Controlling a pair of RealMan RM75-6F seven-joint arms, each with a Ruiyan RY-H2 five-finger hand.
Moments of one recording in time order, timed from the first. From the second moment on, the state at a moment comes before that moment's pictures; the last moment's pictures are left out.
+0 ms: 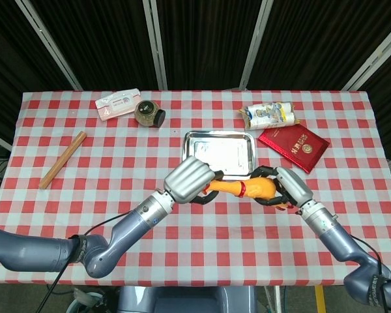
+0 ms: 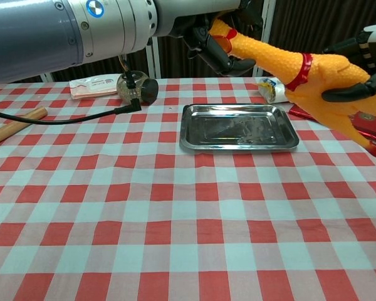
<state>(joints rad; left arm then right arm) -1.16 -1.48 -0.26 -1.79 0.99 0.99 0.50 0.61 -1.12 0.14 -1.65 -1.46 0.95 0.71</state>
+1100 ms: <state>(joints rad) -1.05 -1.63 -0.25 -1.47 1.09 1.02 0.17 0.55 -1.09 0.11 -1.59 -1.48 1.04 0.80</state>
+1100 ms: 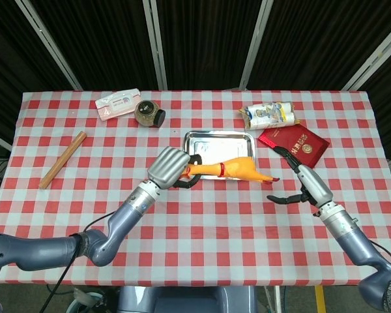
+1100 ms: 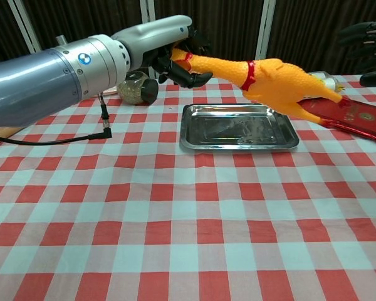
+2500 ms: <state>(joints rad) -1.11 -1.88 -0.44 -0.98 0.72 0.57 -0.13 0.54 -1.06 0.10 -1.57 -1.47 1.00 0.83</state>
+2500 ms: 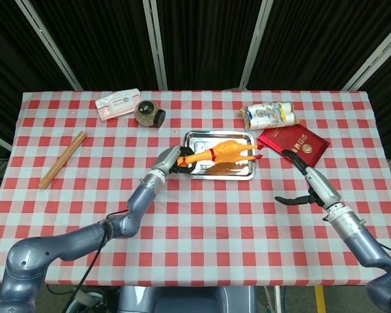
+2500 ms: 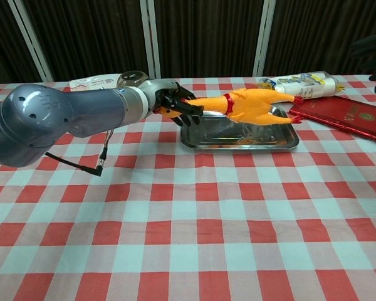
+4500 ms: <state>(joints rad) -0.33 -1.08 -0.04 -1.82 1.24 1.43 0.00 0.32 -1.13 0.10 -1.47 -1.40 1.38 0.10</state>
